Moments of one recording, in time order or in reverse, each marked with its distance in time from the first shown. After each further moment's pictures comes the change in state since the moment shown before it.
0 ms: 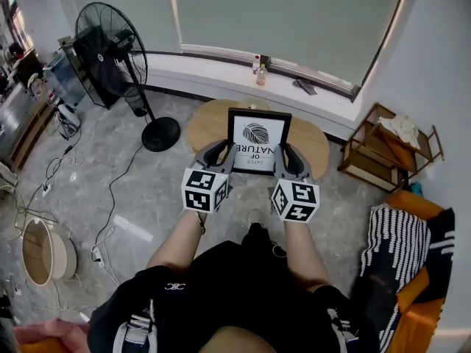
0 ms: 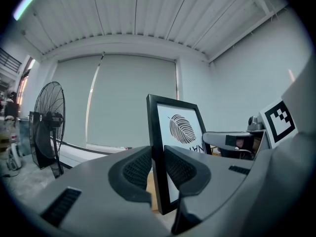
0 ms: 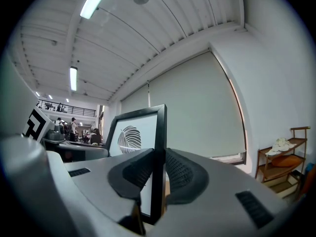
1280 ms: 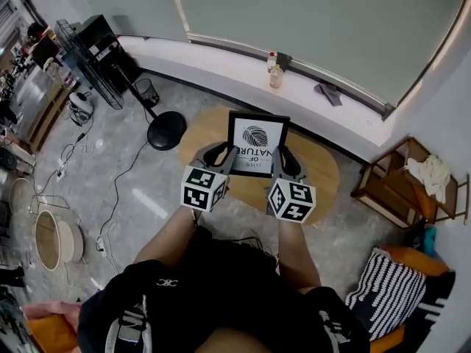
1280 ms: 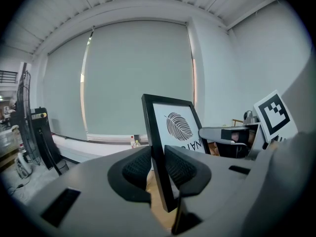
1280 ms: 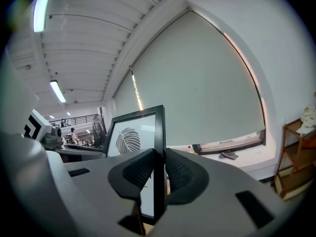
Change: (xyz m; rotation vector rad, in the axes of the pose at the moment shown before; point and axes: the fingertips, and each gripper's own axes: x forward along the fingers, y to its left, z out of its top) left arm 0.439 0.083 0.009 0.027 0.262 0.110; right arm 0.380 -0.276 -0.033 0.199 0.177 0.107
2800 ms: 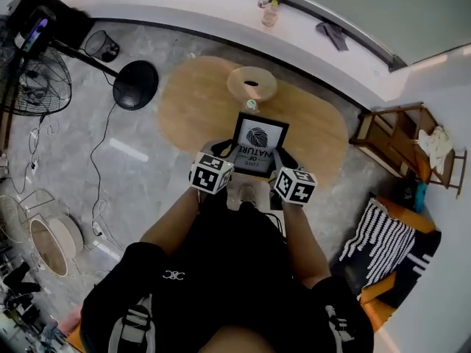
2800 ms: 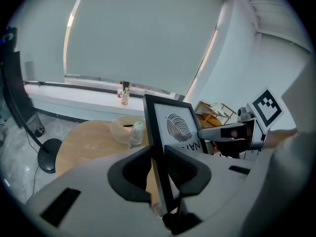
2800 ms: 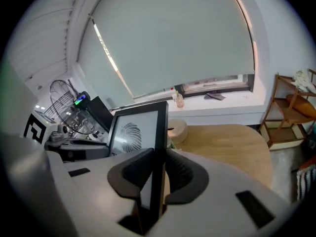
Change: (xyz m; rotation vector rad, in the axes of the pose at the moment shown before) left arm 0.198 0.156 -0.226 -0.204 0.453 -0.301; right arm 0.205 -0.037 -0.252 0.204 0.578 -0.198
